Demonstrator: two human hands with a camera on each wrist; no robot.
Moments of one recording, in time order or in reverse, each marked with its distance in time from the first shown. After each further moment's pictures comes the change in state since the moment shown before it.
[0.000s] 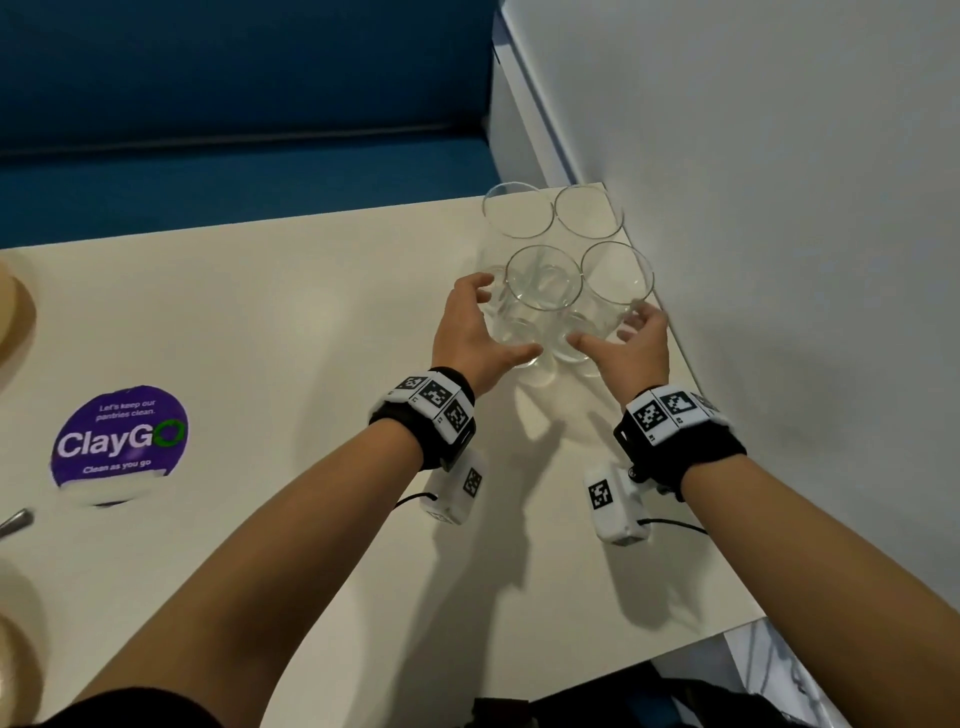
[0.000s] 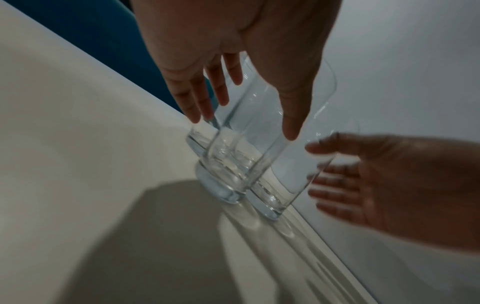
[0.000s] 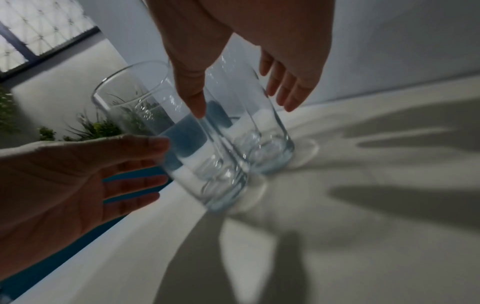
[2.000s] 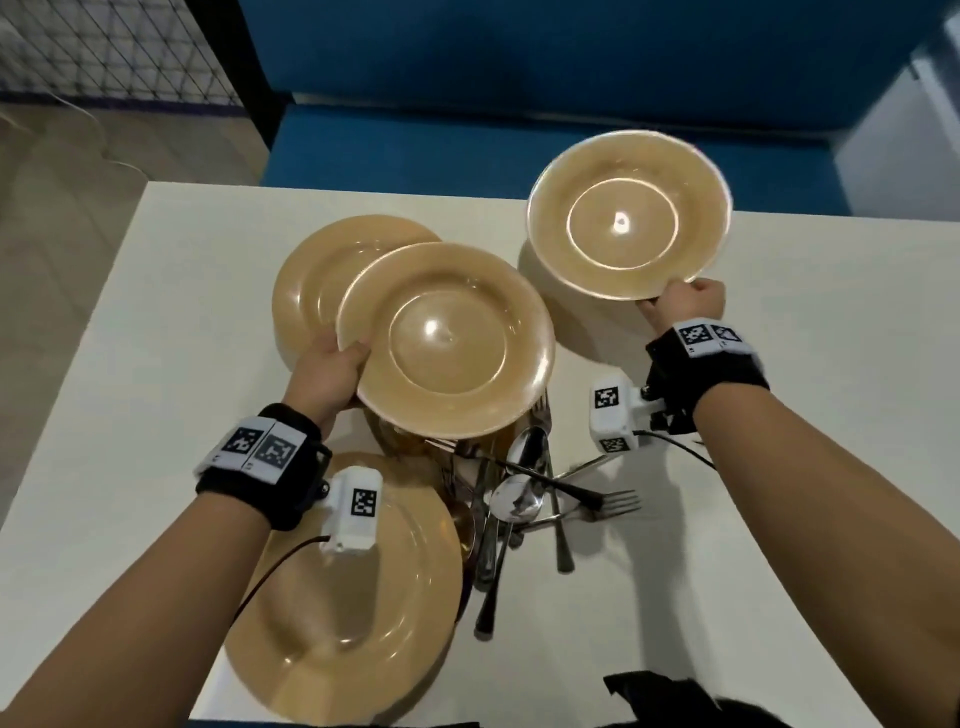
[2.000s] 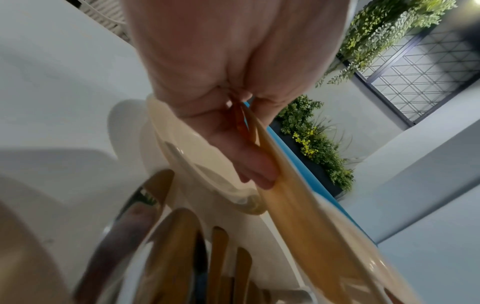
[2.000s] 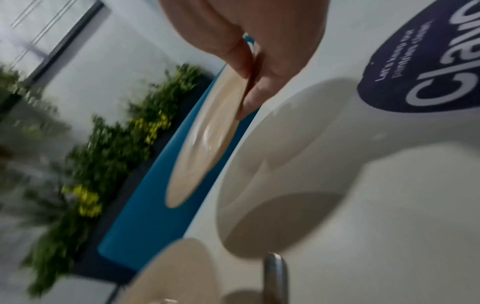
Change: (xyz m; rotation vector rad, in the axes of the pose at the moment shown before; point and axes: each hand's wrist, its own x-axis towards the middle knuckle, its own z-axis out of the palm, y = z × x) left_hand -0.170 -0.294 -0.660 -0.293 0.369 -0.489; right_hand -0.289 -0.149 0.506 0.236 0.005 0.225
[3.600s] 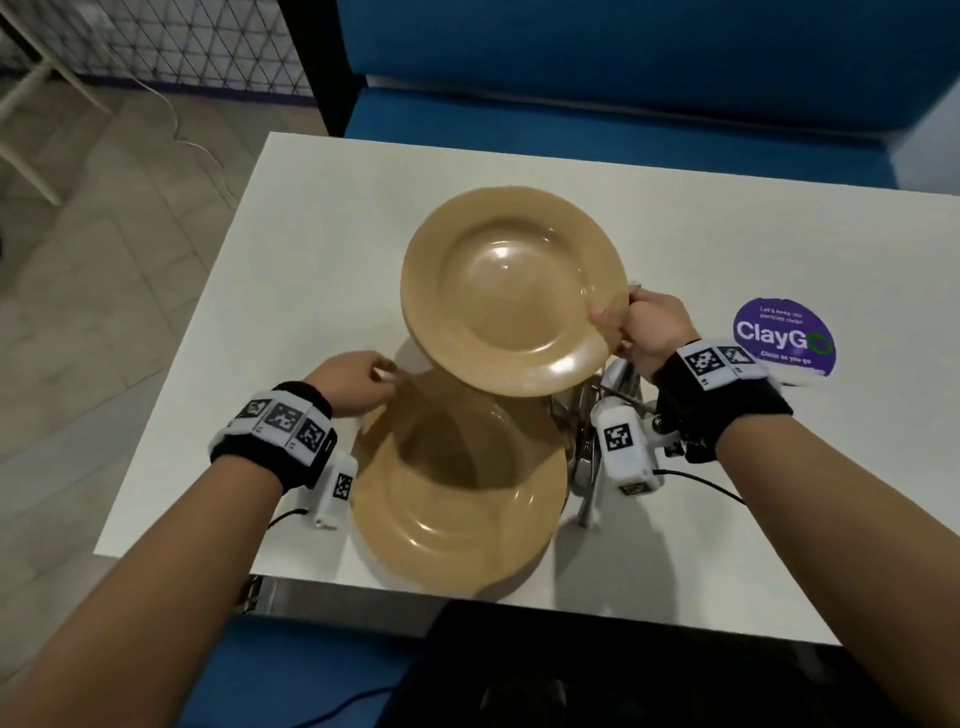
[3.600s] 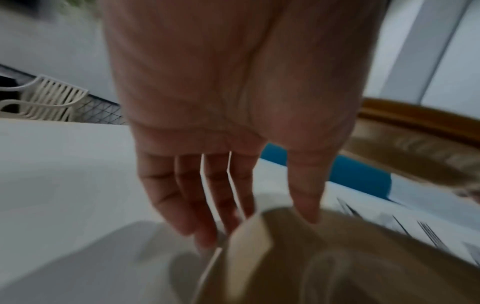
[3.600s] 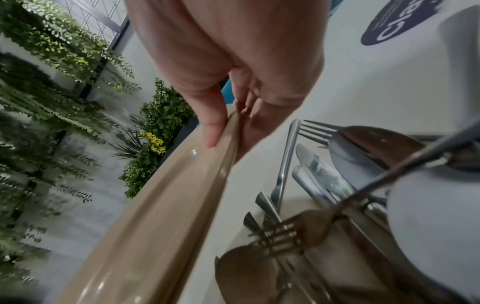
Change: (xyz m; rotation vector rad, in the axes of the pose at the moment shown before) left_hand -0.043 -0.067 -0.119 1.021 -0.293 0.053; right_hand -0.156 0.064 0.014 -0.355 -0.594 -0.021
